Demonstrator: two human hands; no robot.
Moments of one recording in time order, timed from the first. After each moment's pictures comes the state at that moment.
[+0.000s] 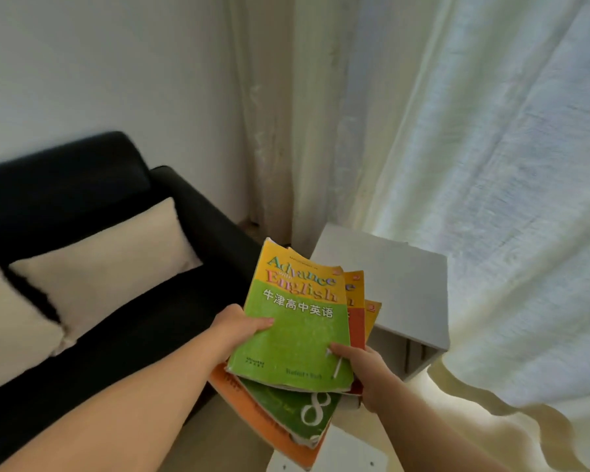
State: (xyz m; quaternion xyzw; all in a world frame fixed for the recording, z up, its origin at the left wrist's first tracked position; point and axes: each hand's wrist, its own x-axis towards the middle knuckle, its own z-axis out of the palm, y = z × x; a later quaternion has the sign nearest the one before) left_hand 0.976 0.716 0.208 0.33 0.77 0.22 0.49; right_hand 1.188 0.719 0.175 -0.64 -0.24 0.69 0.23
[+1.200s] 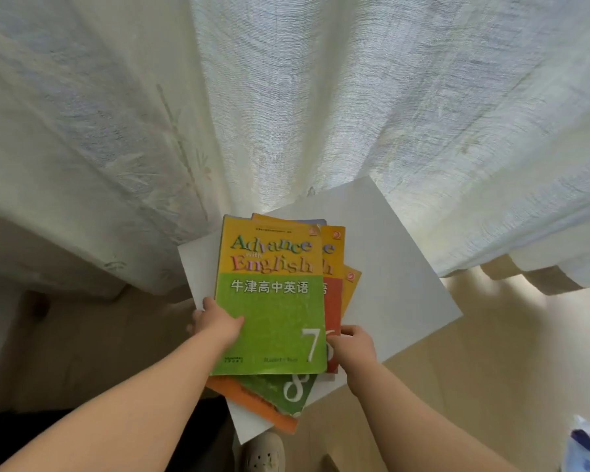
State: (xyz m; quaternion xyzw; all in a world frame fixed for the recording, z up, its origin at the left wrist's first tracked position) left_hand 1.062 1.161 -0.030 0.55 0.72 -0.16 0.39; right_hand 1.201 1.023 -0.030 -0.81 0.06 0.48 0.33
